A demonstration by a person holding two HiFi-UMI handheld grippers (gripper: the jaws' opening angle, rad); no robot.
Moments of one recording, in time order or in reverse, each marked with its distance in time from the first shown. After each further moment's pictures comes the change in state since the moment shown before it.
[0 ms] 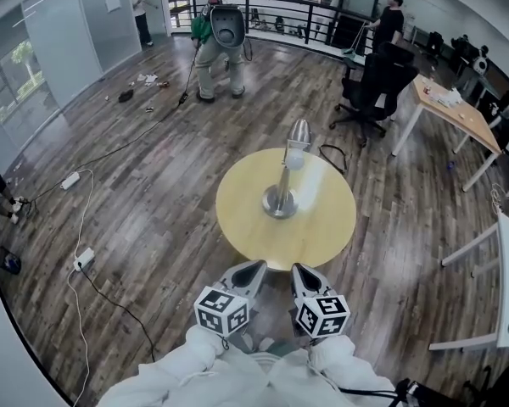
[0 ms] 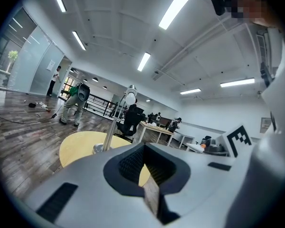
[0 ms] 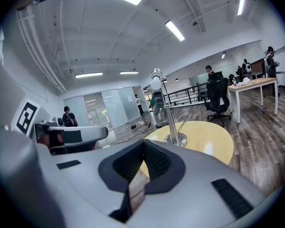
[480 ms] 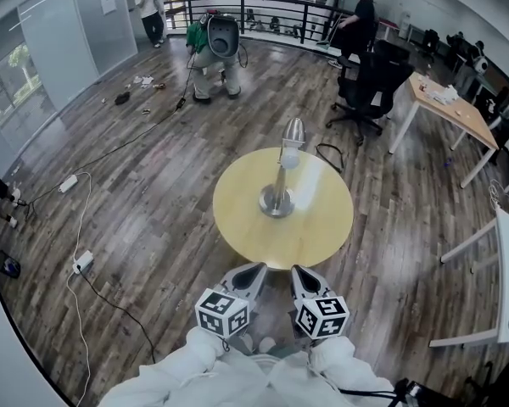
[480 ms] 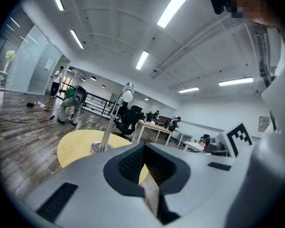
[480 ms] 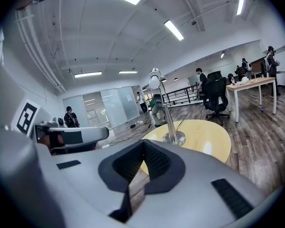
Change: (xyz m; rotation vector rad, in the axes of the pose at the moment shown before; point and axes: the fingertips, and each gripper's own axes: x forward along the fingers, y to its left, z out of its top) left arm 0.001 -0.009 -0.010 0.011 0.016 -0.016; right arm -0.008 -0.003 -0.007 0.005 0.009 -0.009
